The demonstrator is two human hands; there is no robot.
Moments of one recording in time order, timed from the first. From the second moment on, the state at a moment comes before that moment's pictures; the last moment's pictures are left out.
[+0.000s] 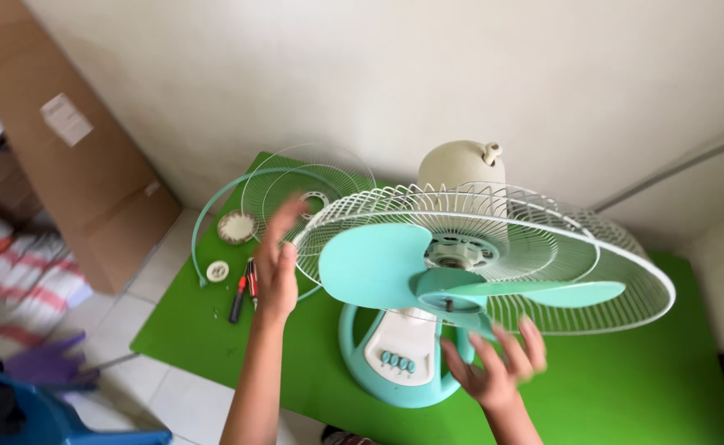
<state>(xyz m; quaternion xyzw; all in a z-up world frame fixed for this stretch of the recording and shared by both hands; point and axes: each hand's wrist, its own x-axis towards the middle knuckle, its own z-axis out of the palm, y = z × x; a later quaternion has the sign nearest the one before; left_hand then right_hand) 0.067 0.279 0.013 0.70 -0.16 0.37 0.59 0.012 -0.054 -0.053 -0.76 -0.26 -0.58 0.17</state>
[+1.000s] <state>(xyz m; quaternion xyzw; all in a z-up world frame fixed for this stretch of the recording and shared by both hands) -0.020 0.201 -0.062 0.74 -0.11 0.44 0.49 0.051 0.004 -0.034 -0.69 -0.06 -0.38 0.62</state>
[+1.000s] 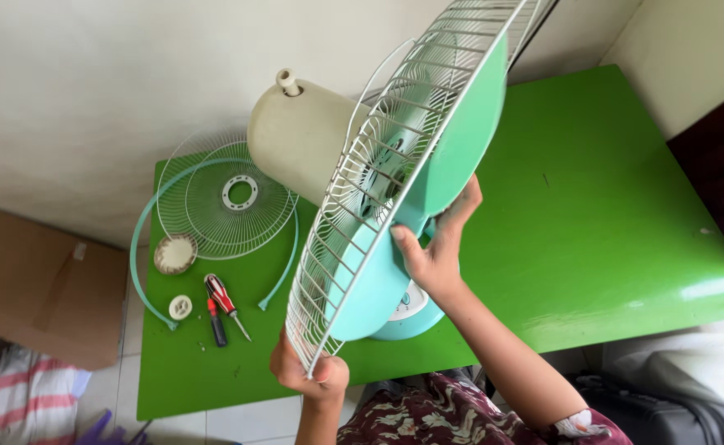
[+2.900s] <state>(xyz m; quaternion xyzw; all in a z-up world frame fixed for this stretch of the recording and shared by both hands) 0.081 0.297 -0.154 0.66 -0.15 0.35 0.65 0.016 -0.001 -0.043 -0.77 0.01 -0.19 0.61</state>
